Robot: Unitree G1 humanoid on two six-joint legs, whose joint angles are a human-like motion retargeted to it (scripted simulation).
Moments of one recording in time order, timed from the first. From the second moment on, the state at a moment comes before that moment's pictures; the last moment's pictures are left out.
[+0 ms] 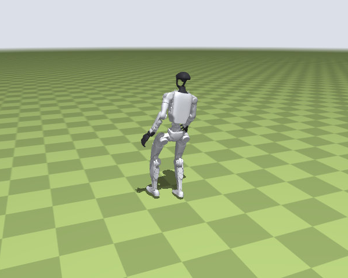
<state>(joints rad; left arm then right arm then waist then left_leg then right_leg) 0.17 0.28 -0.18 0.92 -0.16 -0.05 0.27 -0.30 -0.38 0.19 1.01 0.07 0.00 -0.39 0.05 0.19 0.39 -0.13 0.12 0.17 0.45 -0.08 -0.18 0.02 0.02 -0.05 0.51 -0.09 0.19</state>
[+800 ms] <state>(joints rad) 0.04 0.24 -0.02 1.03 -0.26 -0.01 0.27 -0.50 -0.30 0.46 0.24 0.20 0.01 -0.11 0.41 -0.18 0.17 -0.14 0.08 0.22 0.48 -0.33 -0.05 0.21 -0.07 -0.14 0.24 -0.29 0.22</state>
